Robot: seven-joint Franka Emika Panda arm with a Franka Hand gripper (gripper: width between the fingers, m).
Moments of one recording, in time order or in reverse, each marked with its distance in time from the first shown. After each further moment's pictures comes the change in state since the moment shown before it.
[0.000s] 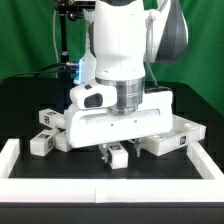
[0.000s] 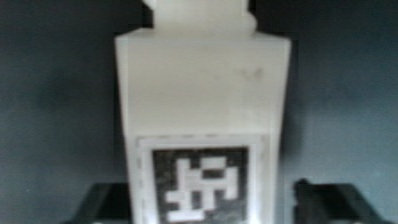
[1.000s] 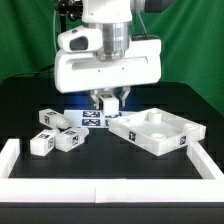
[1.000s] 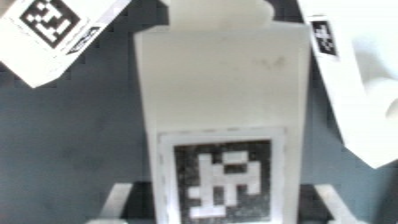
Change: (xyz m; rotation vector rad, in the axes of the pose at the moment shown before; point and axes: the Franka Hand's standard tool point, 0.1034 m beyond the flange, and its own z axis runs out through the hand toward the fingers) arm -0.050 0.004 -0.089 0.015 -0.047 0.037
